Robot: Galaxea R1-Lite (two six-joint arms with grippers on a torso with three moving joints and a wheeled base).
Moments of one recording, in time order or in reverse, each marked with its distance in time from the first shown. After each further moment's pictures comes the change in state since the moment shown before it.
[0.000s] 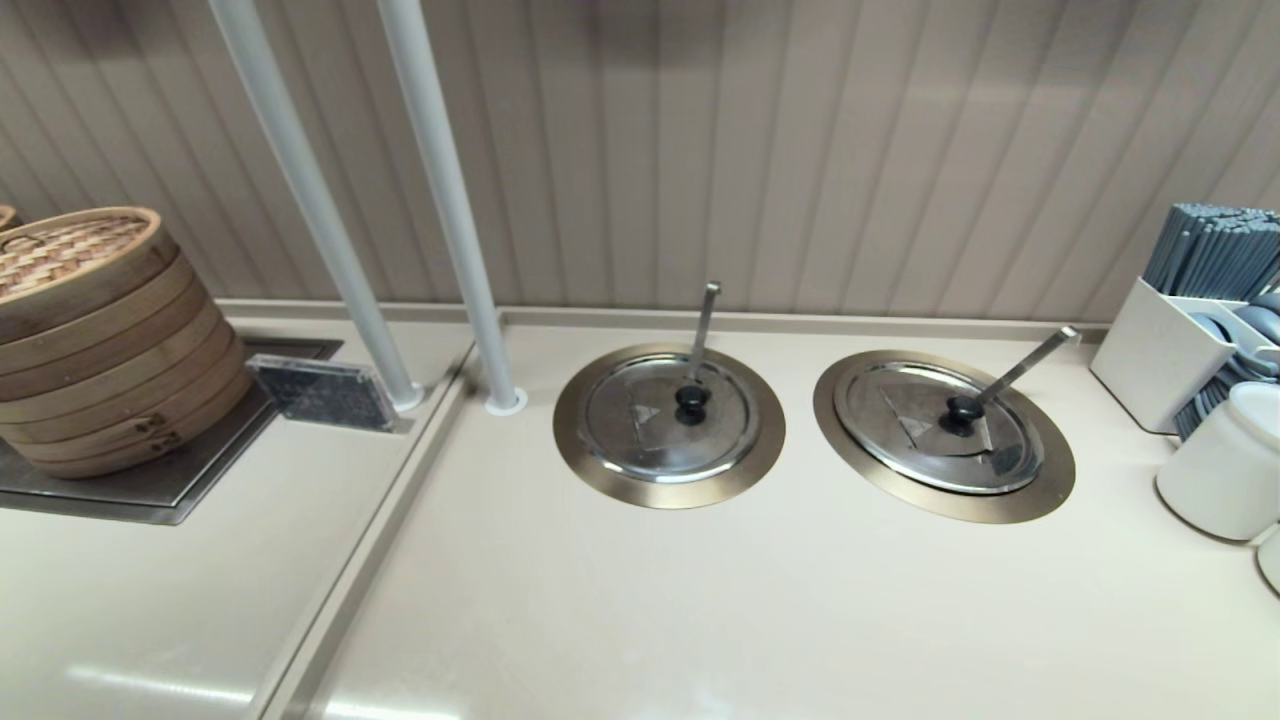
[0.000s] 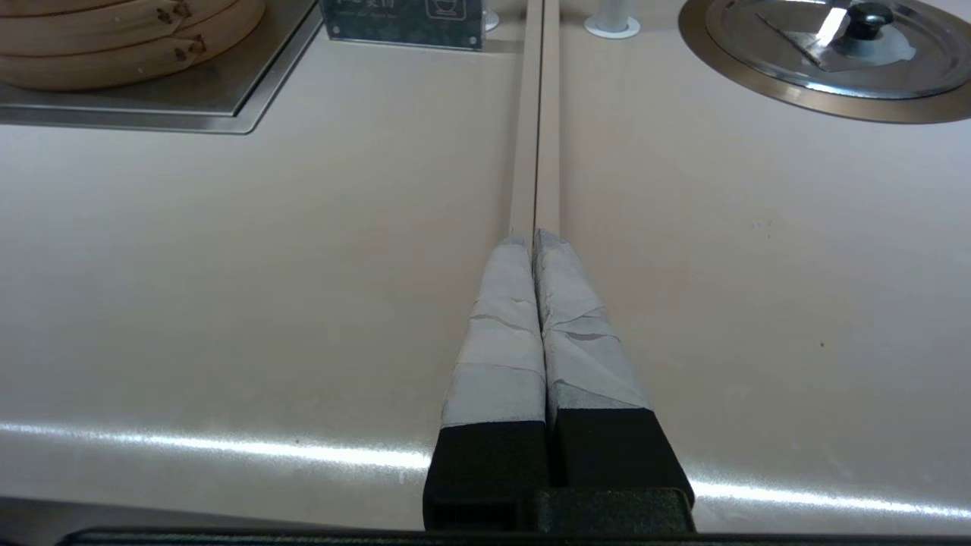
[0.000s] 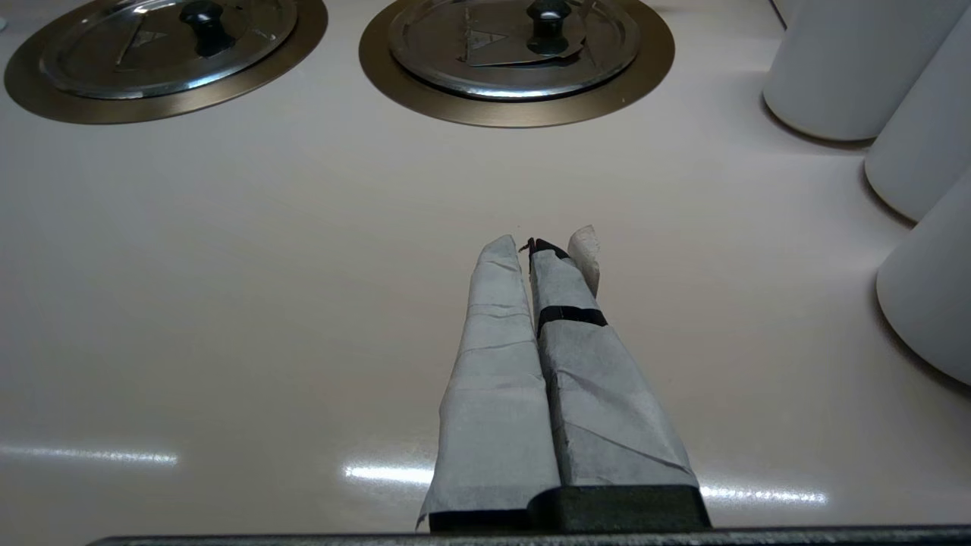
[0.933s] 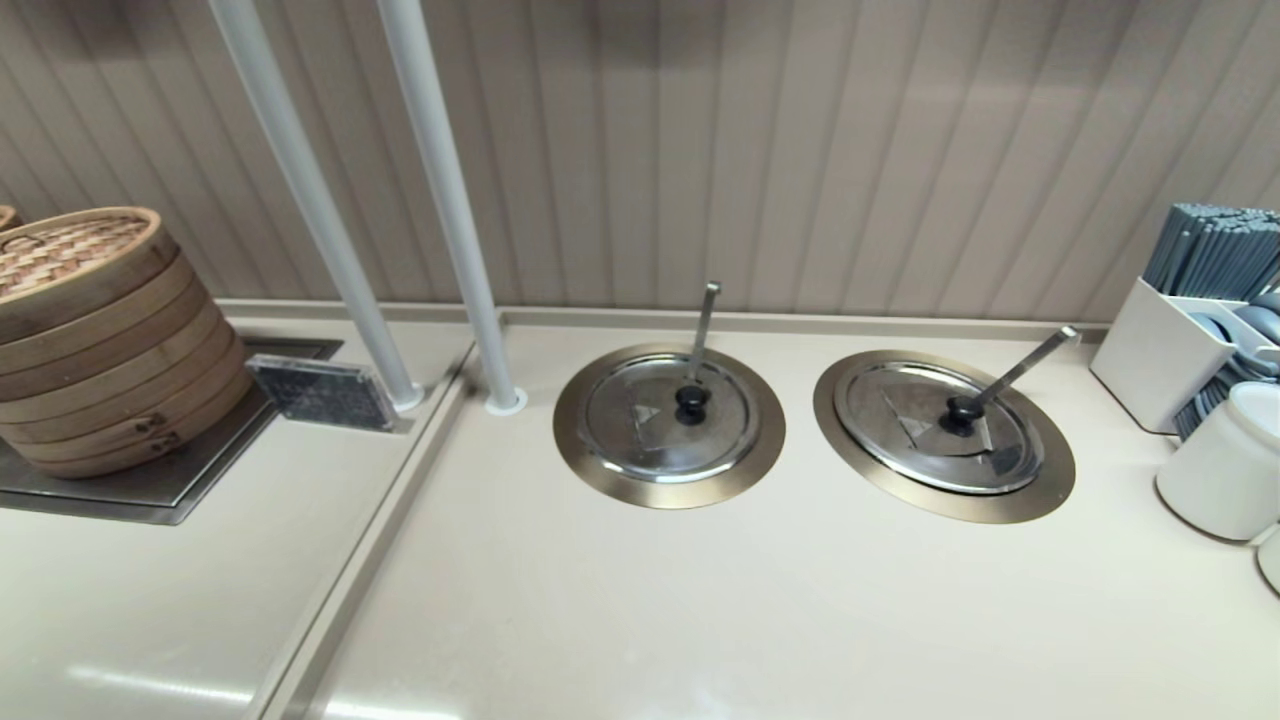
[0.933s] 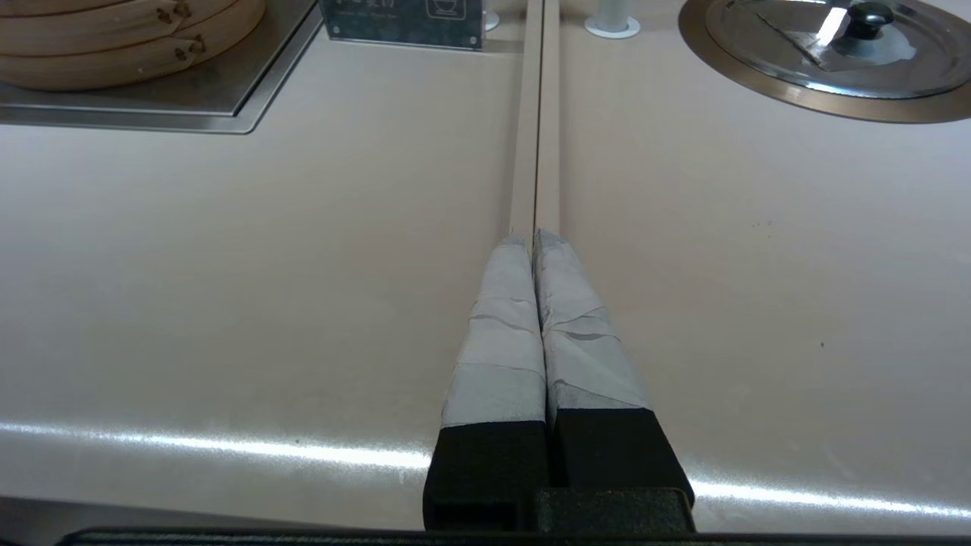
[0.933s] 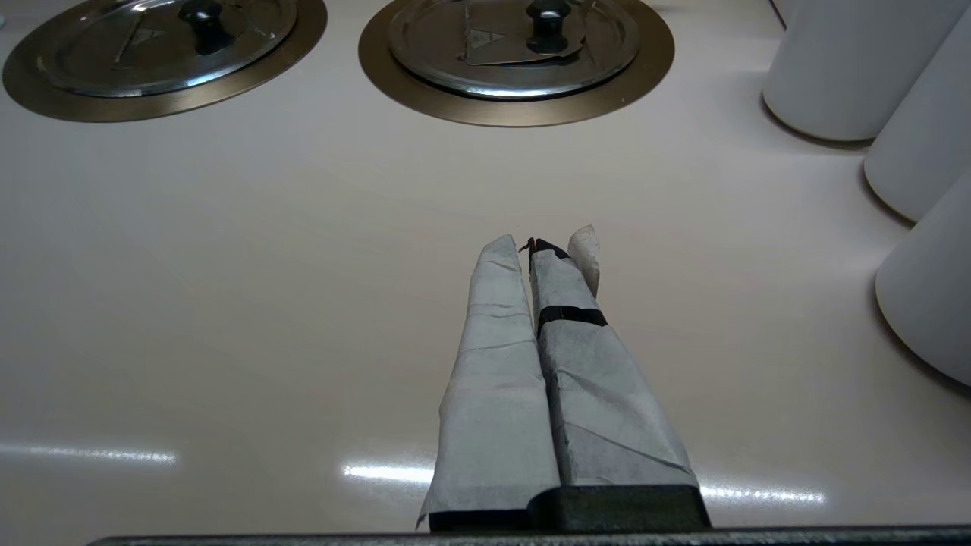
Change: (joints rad) left arm 0.000 0.000 0.000 0.000 0.000 0.000; right arm 0.000 0.000 -0.001 0.002 0.000 0.000
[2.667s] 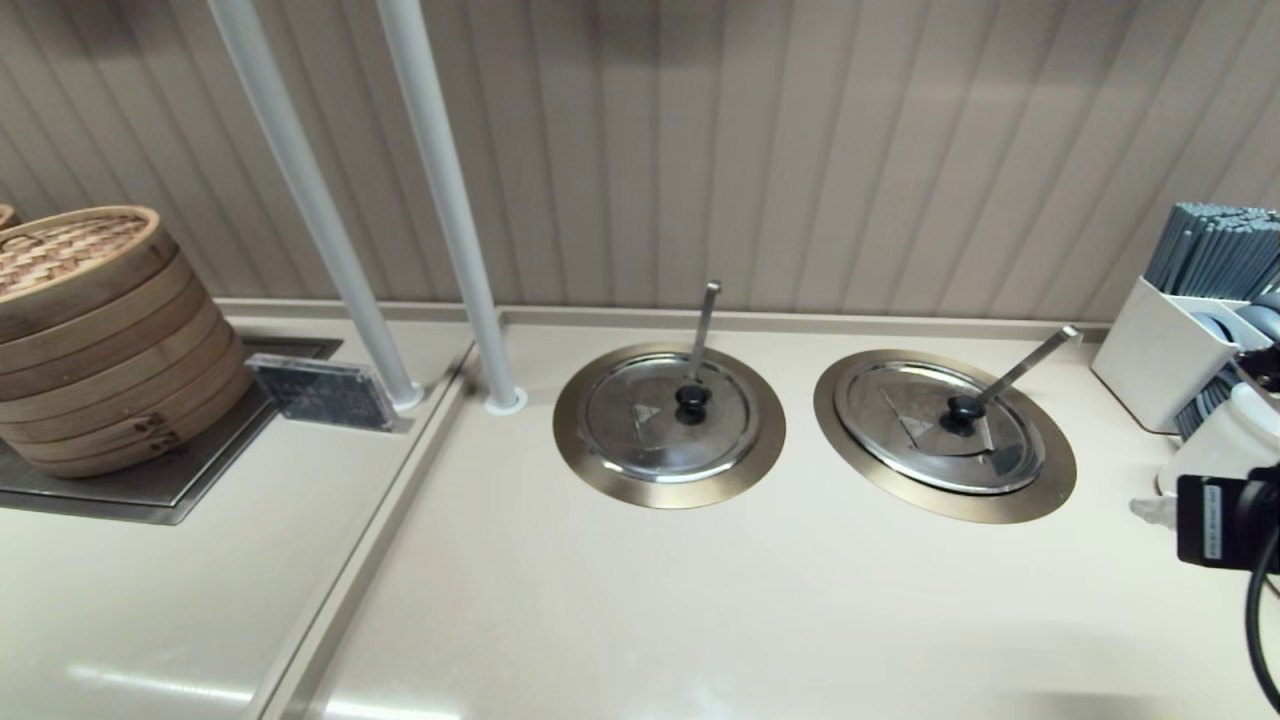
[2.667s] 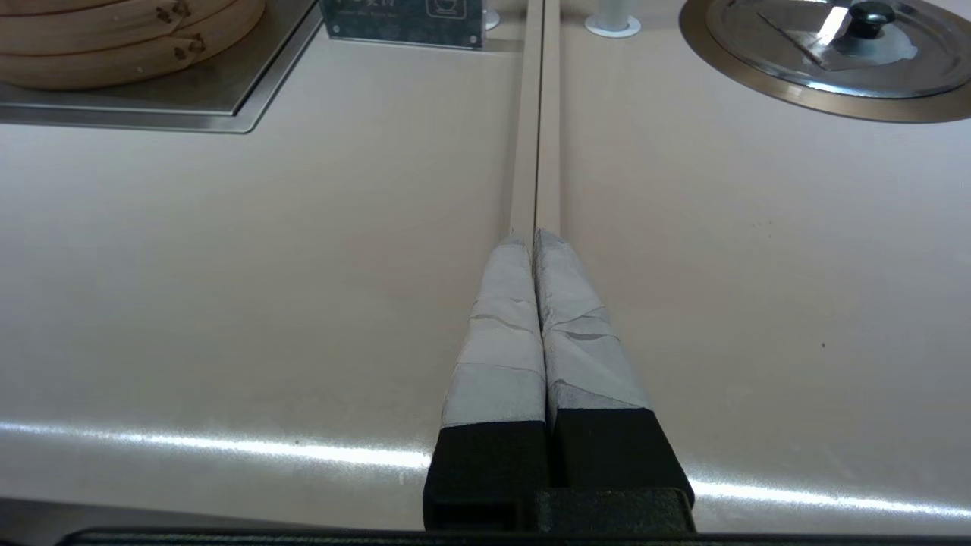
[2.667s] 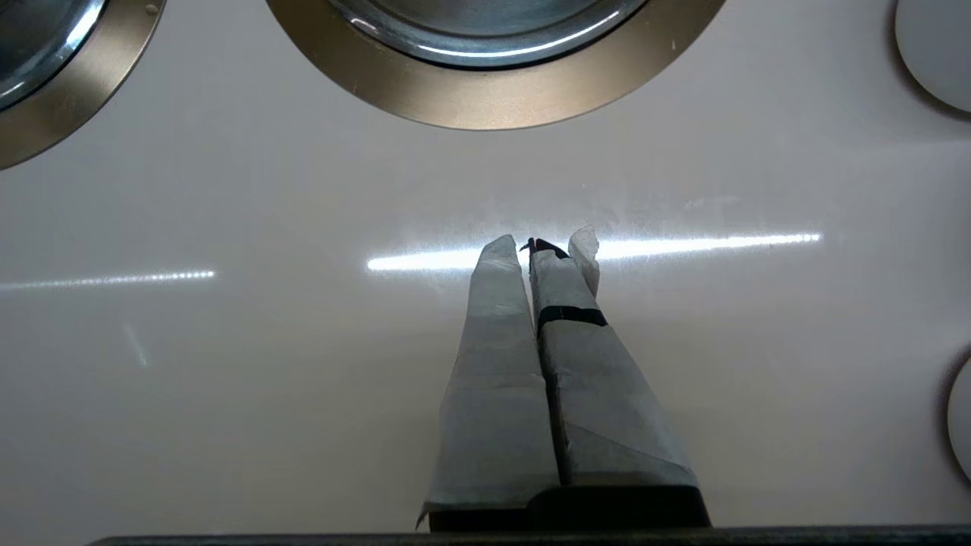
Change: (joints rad) left arm 0.000 0.000 0.000 0.000 0.000 0.000; right arm -0.013 1.251 -0.688 0.040 -0.029 0.119
